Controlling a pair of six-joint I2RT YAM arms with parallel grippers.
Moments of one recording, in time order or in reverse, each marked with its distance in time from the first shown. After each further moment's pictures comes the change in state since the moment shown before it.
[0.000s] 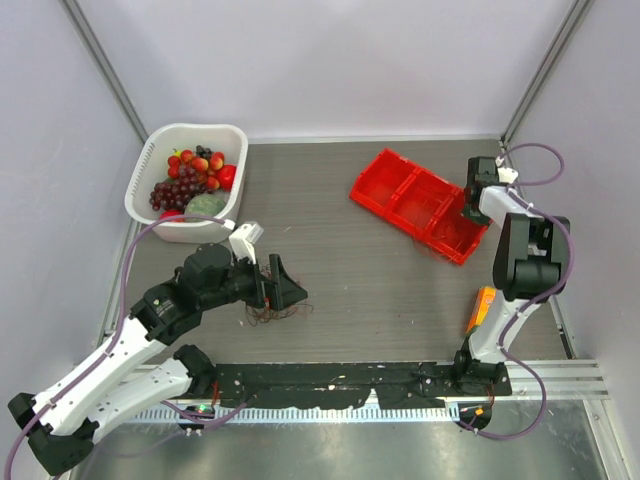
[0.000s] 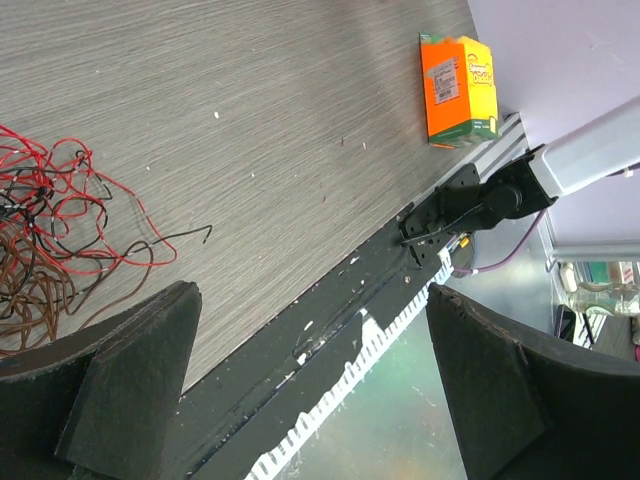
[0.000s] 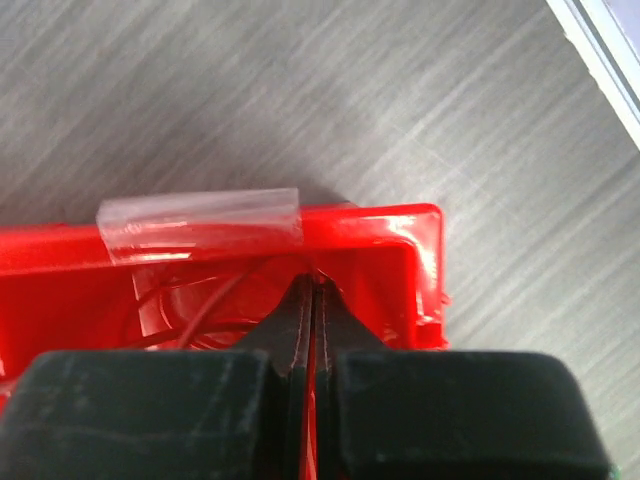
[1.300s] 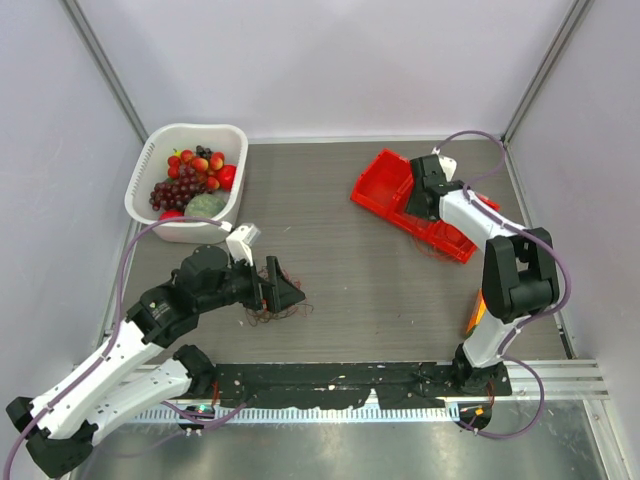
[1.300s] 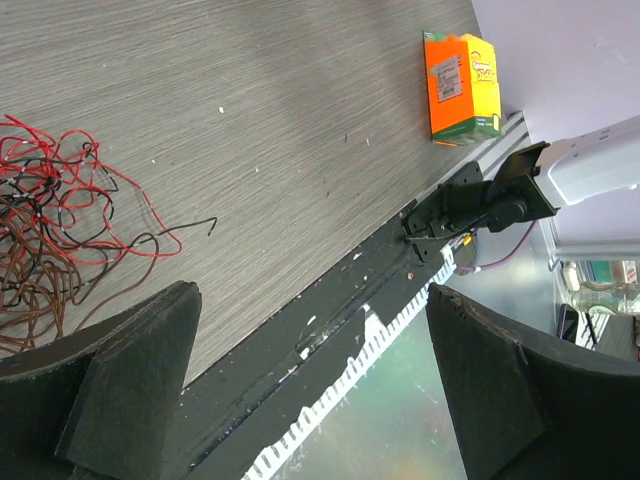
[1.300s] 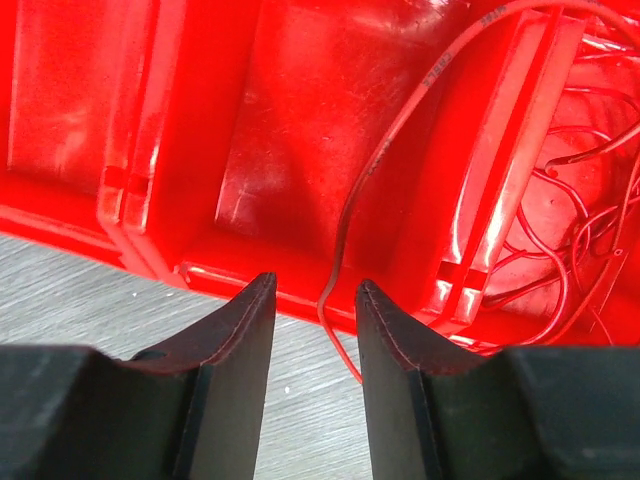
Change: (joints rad) left arm 0.000 -0.025 0.000 -0.027 -0.006 0.002; right arm 0.338 -0.109 0.026 -0.063 -0.132 0.045
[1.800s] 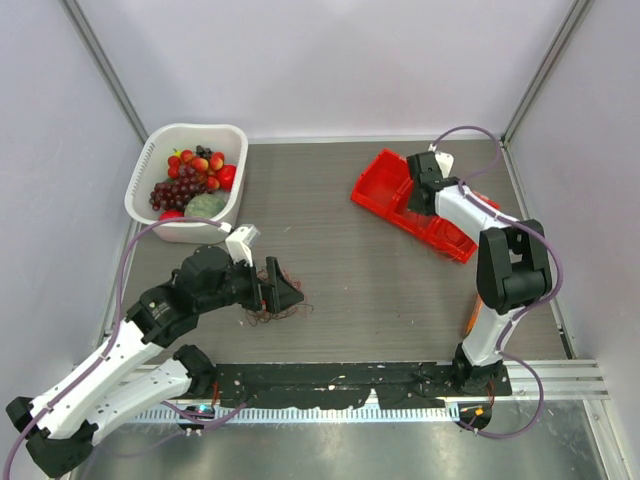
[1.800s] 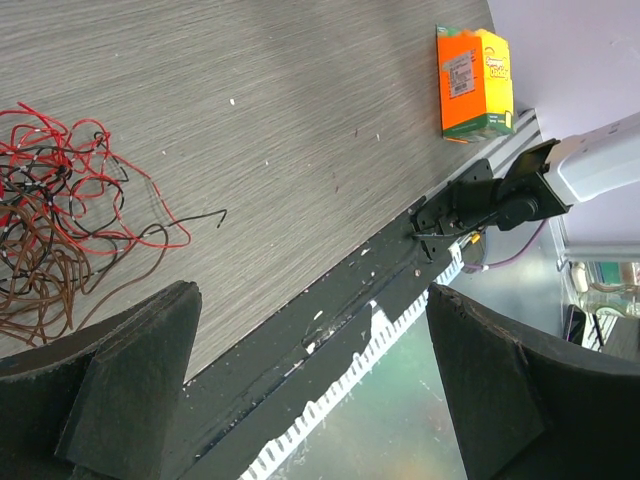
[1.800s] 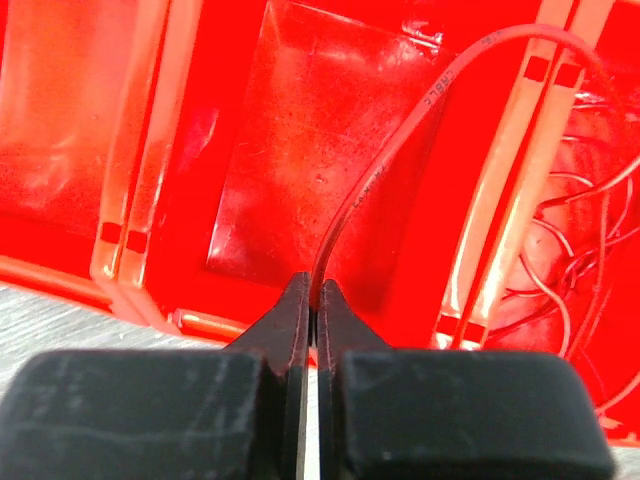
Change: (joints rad) left arm 0.000 0.003 0.004 -0.029 -0.013 0.002; right arm 0.000 0.090 0.049 0.028 0.066 -0.007
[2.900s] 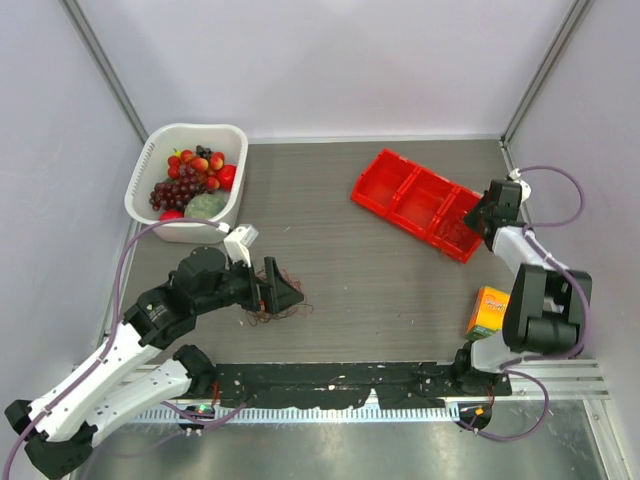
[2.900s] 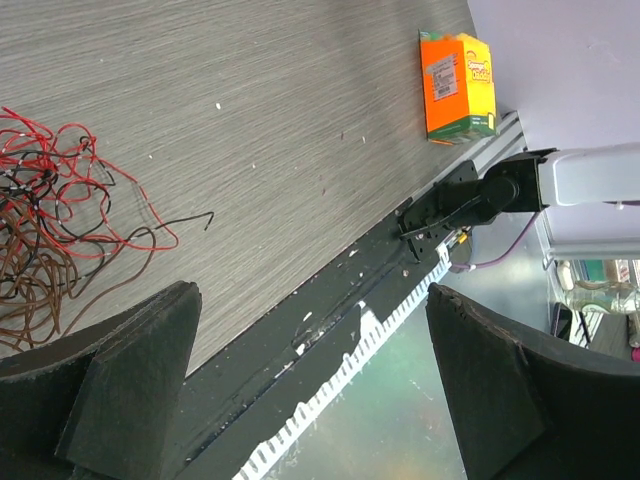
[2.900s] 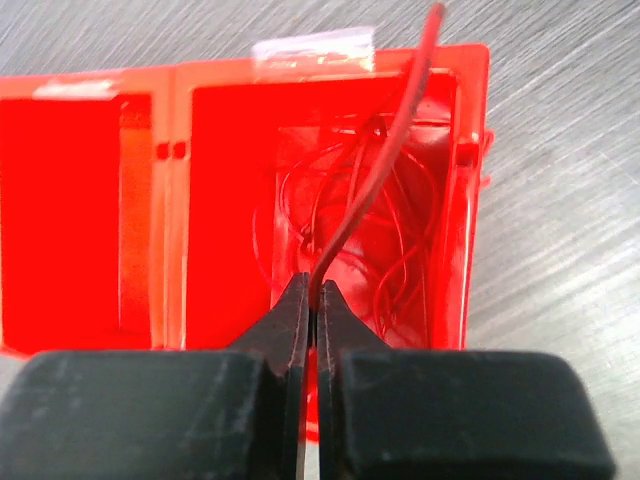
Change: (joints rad) left arm 0.000 -0.017 0.000 0.010 0.015 -0.011; right arm -0.407 -0.364 -0.461 0.386 -0.308 -0.028
